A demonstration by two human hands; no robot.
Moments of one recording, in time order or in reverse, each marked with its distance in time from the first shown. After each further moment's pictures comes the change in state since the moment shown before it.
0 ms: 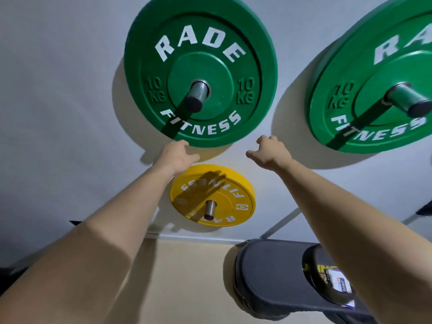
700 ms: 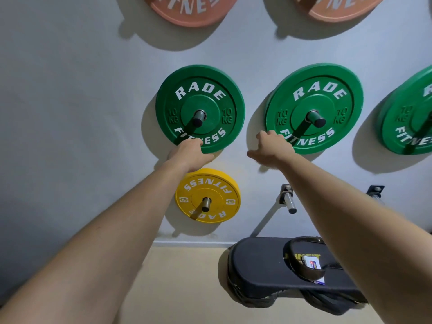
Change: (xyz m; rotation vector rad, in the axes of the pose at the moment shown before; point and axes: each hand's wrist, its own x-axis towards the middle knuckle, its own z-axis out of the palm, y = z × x) left_hand -0.297 0.080 -0.122 0.042 0.080 0.211; right_hand -0.304 -0.027 -0.150 -0.183 0.196 -0.093
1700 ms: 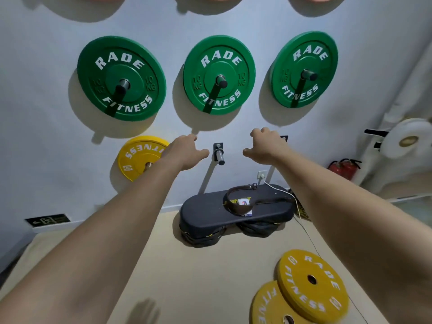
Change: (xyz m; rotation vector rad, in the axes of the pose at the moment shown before) left_hand -0.273 0.223 0.098 -0.035 -0.156 0.167; right_hand -0.332 0.220 -0.068 -0.080 -0.052 0.194
